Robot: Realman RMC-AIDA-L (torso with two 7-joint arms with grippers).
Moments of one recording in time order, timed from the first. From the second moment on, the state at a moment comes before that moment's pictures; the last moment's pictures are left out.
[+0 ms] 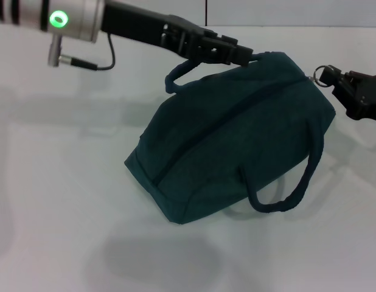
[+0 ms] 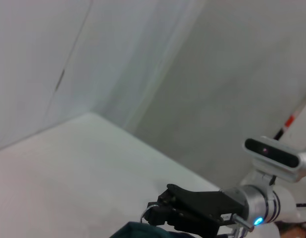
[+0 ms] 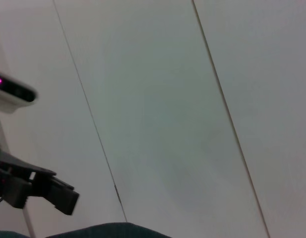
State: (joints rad) left arm -0.81 -2.03 0.84 0.88 1.96 1.70 -2.07; right arm 0.49 2.02 -1.00 -0.34 -1.22 -1.38 1.08
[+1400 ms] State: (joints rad) left arm -0.99 -2.04 0.97 0.84 2.22 1.70 -2.43; right arm 0.49 2.02 -1.00 -0.31 -1.21 -1.43 1.06
